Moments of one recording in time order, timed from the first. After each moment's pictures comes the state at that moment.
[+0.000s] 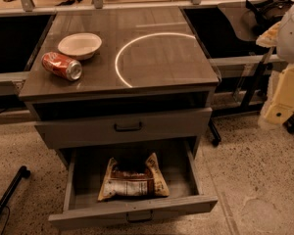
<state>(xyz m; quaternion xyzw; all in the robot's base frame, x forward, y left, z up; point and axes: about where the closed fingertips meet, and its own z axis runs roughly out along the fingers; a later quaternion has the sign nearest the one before) 0.438 -0.216 0.978 -0.60 0.78 -0.04 0.16</state>
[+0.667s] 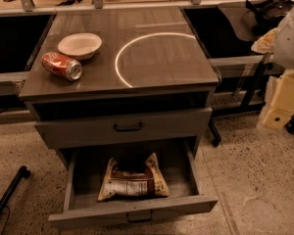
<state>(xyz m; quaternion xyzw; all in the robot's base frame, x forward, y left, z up) 0.435 -0.212 0.968 -0.61 0.77 -0.02 0.16</state>
